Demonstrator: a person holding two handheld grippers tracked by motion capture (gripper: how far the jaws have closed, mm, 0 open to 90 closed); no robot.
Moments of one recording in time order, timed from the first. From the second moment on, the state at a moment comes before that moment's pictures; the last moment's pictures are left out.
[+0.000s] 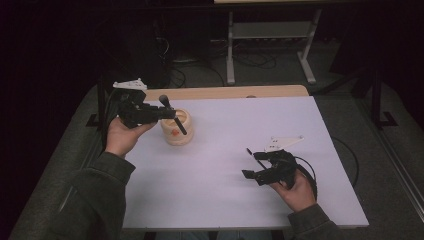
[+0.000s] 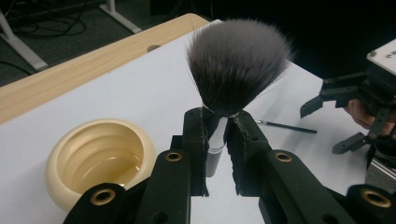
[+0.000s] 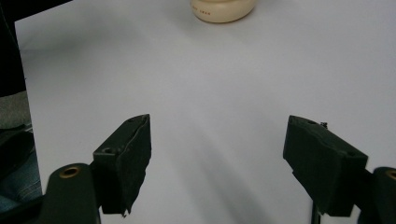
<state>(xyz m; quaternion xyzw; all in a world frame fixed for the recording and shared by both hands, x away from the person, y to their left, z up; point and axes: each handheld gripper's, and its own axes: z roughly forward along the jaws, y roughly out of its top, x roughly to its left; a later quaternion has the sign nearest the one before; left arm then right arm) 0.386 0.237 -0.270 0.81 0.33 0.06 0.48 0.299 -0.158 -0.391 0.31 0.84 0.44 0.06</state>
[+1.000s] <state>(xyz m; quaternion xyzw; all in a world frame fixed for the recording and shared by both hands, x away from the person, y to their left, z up) 0.435 0.249 -0.264 0.80 0.39 0.09 0.45 0.300 -0.163 -0.388 0.31 0.84 0.45 0.07</state>
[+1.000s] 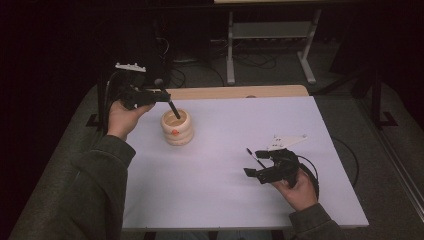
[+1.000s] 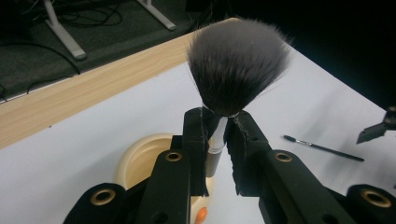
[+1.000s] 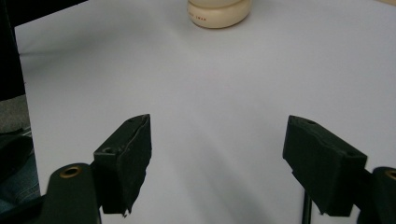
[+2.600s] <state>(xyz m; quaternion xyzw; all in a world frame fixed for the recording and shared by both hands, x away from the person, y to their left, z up) 0.453 0.254 -0.325 0.78 0.46 0.09 0.41 0.301 -0.164 -0.387 0.31 0.84 0.45 0.07</state>
